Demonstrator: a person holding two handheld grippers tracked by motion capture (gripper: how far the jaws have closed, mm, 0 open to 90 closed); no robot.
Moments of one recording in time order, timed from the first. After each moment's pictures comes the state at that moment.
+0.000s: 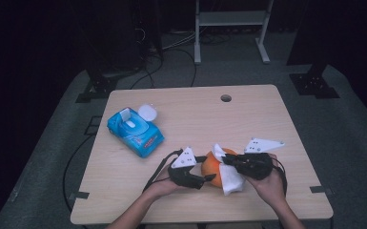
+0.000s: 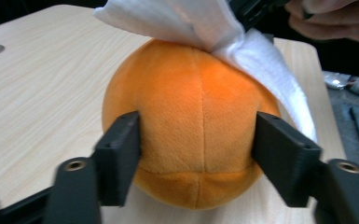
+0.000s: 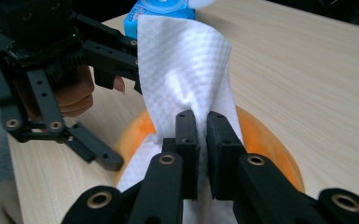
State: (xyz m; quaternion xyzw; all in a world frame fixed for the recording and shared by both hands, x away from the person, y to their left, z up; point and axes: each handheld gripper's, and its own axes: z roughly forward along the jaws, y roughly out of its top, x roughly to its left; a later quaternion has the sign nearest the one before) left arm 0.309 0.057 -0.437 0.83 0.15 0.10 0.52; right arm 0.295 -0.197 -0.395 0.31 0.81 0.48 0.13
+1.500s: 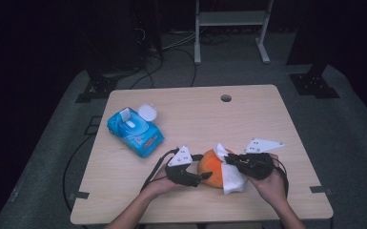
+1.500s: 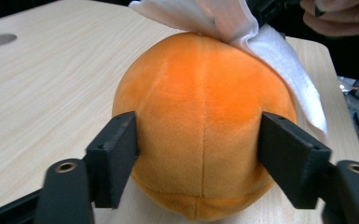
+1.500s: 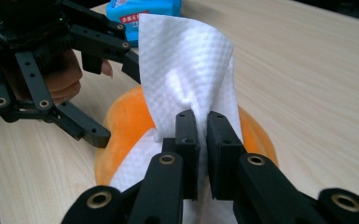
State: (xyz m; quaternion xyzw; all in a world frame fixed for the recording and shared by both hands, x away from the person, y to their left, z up) left arm 0.320 0.068 -0.447 0.83 0.16 0.08 0.53; right arm 0.299 -0.202 -0.403 0.32 0.81 0.46 0.14
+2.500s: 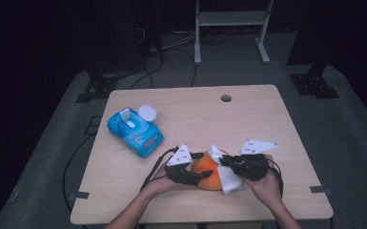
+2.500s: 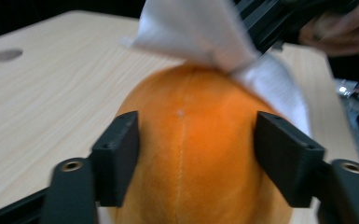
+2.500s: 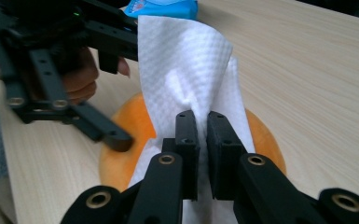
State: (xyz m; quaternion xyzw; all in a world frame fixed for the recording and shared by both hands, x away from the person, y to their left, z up) left arm 0.319 0.068 -0.441 0.83 0.16 0.10 0.53; right arm 0.297 -0.189 -0.403 0.30 0.82 0.48 0.12
